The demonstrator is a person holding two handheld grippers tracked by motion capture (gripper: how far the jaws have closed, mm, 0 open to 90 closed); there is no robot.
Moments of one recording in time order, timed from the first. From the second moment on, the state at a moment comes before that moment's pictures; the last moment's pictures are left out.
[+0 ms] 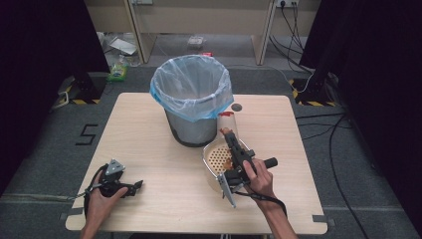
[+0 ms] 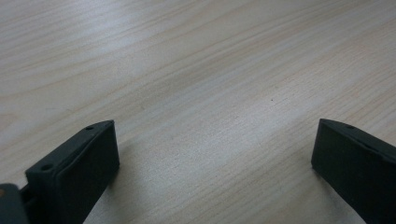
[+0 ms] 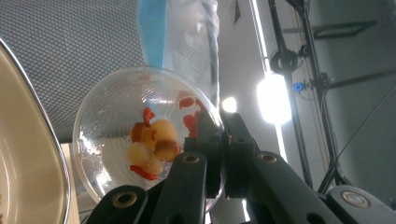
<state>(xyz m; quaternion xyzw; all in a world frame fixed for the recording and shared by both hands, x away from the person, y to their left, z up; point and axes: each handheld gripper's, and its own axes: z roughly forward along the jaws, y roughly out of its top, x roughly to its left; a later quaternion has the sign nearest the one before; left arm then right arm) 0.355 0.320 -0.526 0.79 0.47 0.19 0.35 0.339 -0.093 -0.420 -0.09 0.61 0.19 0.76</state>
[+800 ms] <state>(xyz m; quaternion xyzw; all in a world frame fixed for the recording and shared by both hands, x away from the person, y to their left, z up) 0.355 0.320 -0.526 0.79 0.47 0.19 0.34 0.345 -0.109 -0.375 0.08 0.67 0.32 0.67</state>
